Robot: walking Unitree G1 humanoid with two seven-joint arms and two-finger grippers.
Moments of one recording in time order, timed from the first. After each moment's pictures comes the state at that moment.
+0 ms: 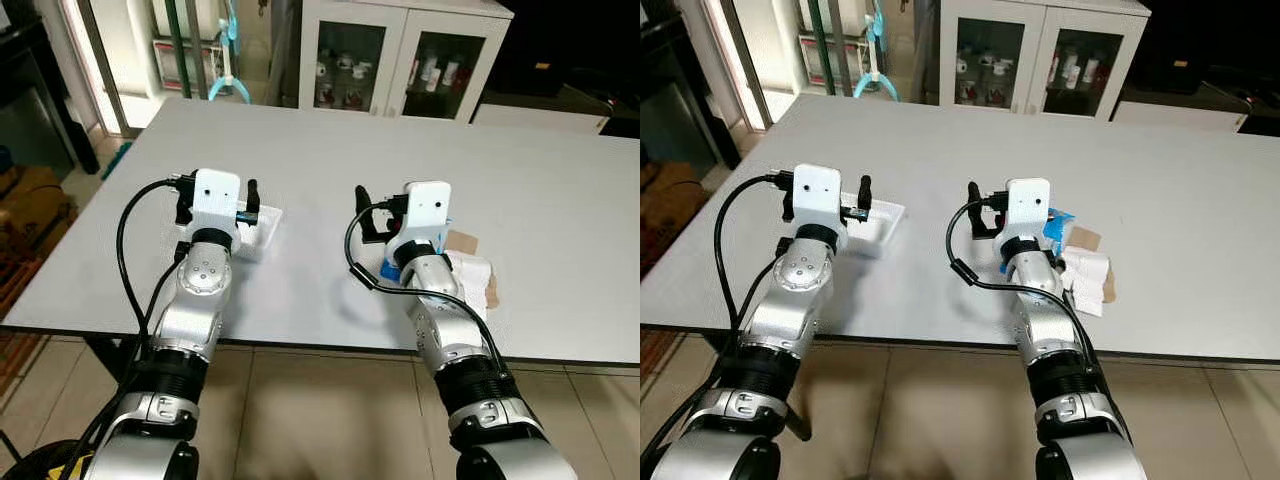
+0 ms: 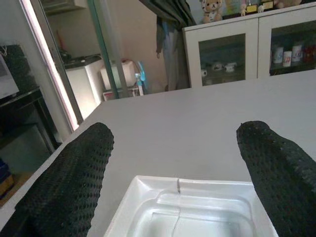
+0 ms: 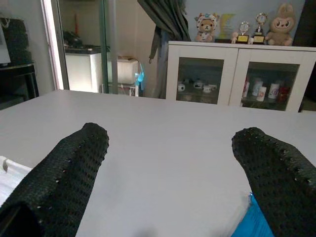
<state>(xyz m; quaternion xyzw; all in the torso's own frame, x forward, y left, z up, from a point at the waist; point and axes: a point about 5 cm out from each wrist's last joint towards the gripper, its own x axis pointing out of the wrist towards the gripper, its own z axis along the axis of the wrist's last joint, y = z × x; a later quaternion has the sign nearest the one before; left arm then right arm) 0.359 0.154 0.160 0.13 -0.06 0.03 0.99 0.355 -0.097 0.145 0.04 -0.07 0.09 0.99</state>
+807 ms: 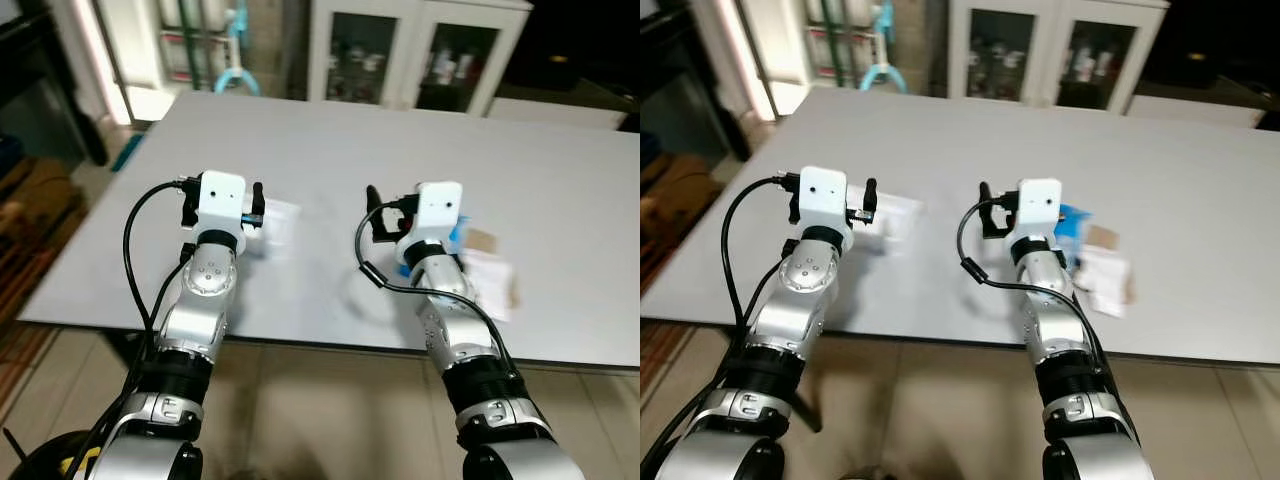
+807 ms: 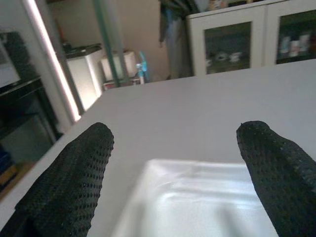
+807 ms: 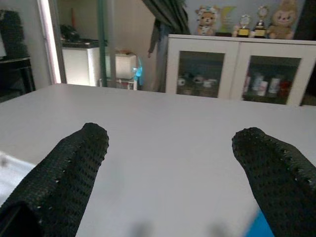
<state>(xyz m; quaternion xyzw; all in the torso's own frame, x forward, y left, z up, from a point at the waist) 0.359 0.150 0.157 0.12 -0.05 0.02 0.99 0.355 -0.103 0.143 0.03 -0.07 0.08 0.99</state>
